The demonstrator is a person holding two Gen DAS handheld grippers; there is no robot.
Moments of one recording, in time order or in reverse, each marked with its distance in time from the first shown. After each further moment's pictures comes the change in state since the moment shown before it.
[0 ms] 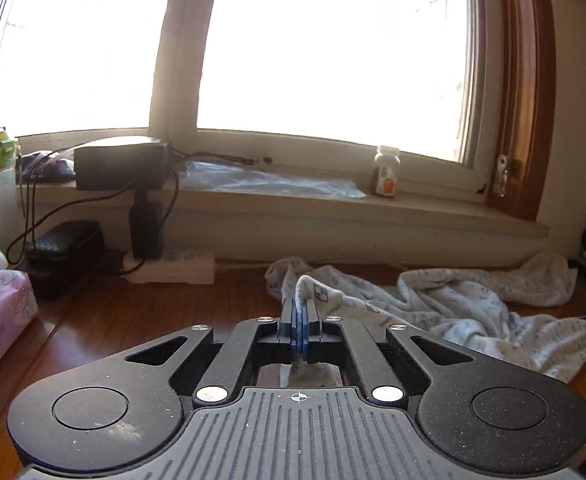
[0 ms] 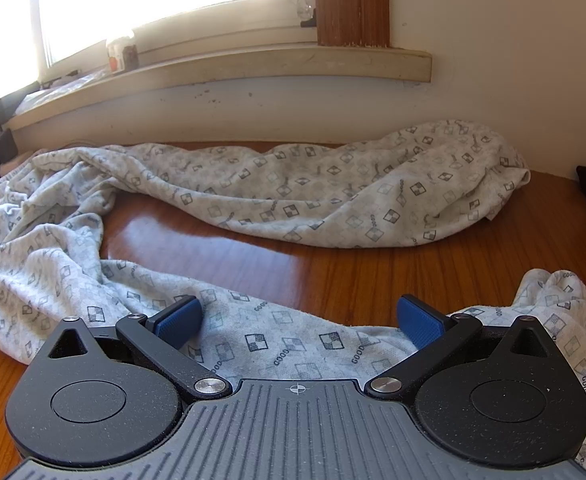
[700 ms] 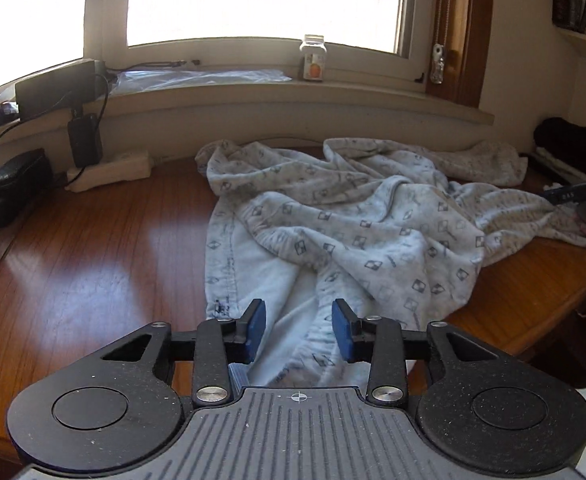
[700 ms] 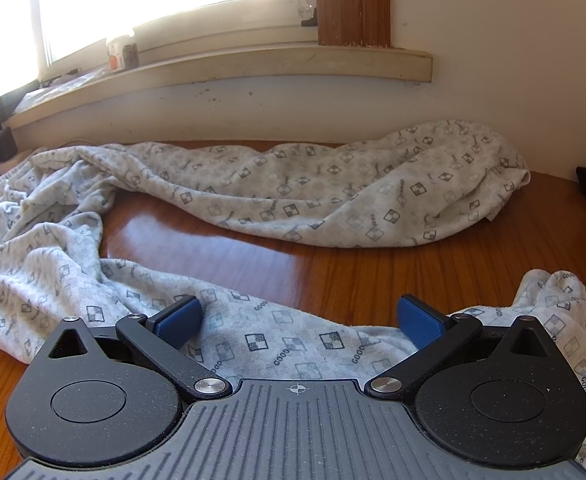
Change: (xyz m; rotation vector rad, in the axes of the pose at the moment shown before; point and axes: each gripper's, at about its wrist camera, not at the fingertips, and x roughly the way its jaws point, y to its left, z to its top) left arm -0.041 -0.043 -0.066 0.134 0.228 -0.149; right arm 0.000 0.001 0.000 -0.005 0.002 -0.002
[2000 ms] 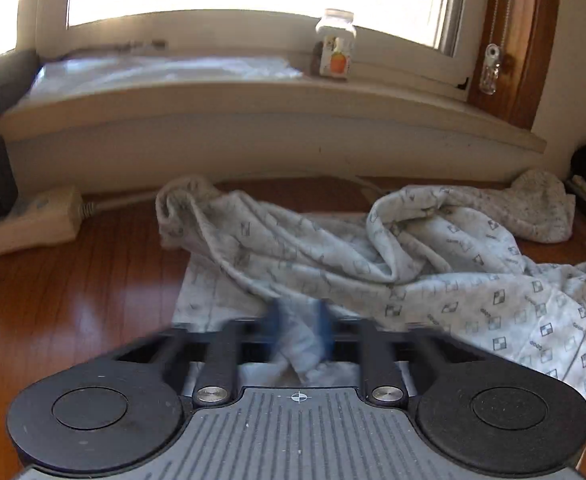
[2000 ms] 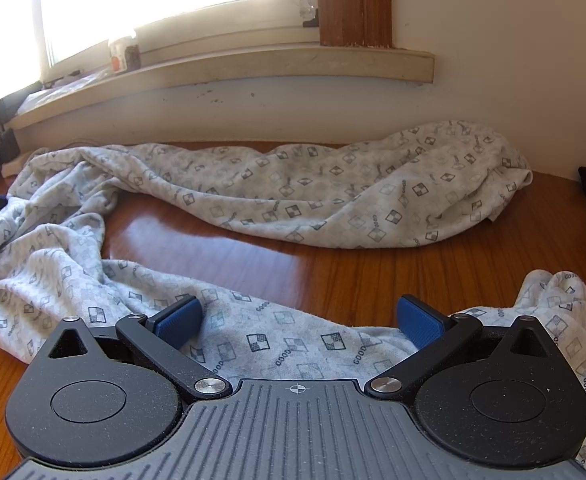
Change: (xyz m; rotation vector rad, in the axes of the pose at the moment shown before) left arm 0.151 0.025 0.104 -0.045 -0.015 -0.007; right arm 0.000 -0.001 0.001 0.002 -0.002 0.015
